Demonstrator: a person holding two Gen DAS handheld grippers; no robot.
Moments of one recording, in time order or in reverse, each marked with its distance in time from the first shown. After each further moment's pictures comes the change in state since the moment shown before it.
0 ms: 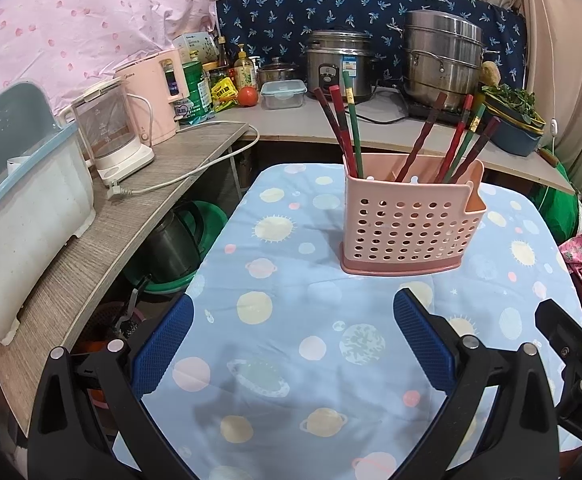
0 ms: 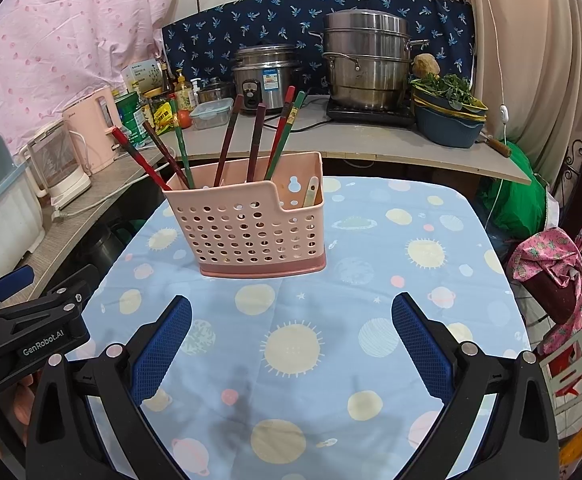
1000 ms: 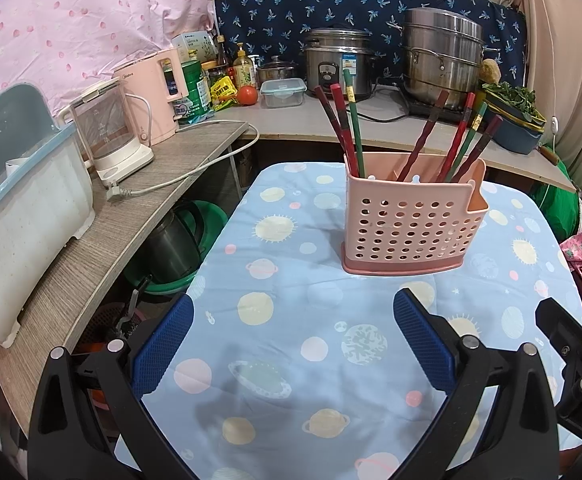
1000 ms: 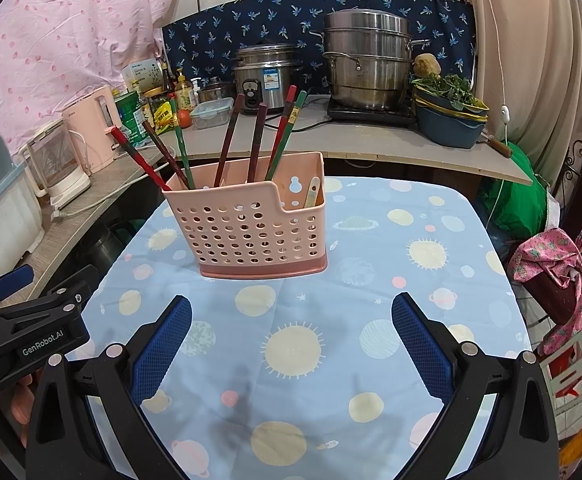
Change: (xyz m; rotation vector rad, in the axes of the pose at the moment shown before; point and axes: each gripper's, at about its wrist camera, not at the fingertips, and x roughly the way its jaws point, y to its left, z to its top) left arm 0.002 0.001 0.000 0.005 0.004 -0.002; right arm 0.000 0.001 -0.001 -0.002 0.002 0.000
